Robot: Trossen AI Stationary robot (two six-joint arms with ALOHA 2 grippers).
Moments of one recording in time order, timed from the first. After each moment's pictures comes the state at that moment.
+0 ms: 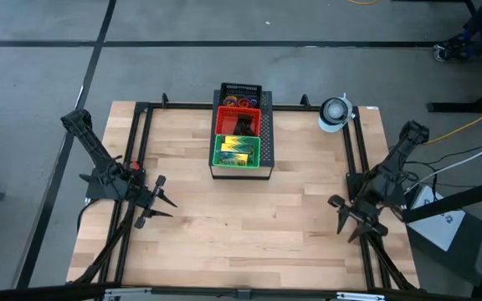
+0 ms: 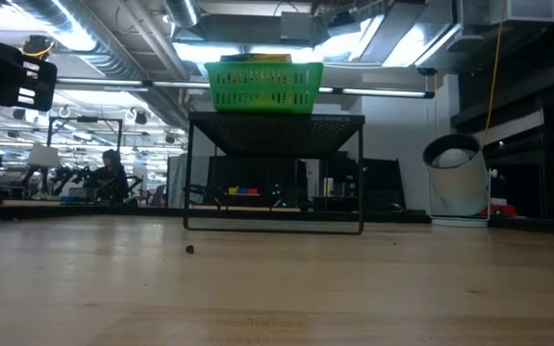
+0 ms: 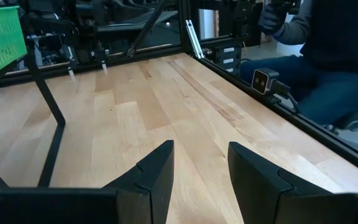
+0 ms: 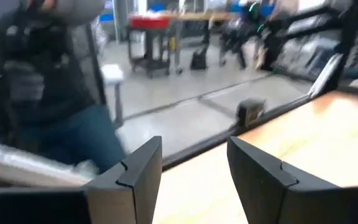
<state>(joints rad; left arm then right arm) -0.84 0.32 0.01 0.08 -0.53 -0.03 0.86 0.13 0.01 0.02 -0.14 -0.01</state>
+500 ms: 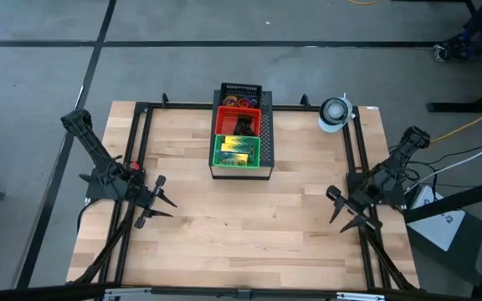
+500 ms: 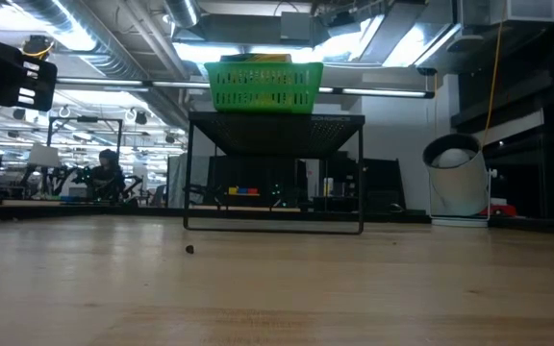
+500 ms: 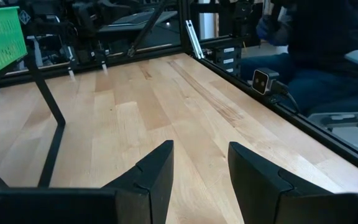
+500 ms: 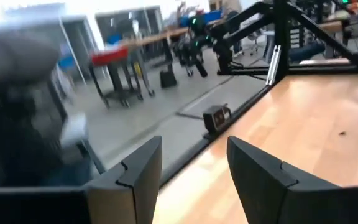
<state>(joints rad) -0.84 0.32 0.01 0.08 -0.53 -0.03 0.79 0.05 0.02 0.01 -0.01 0.21</state>
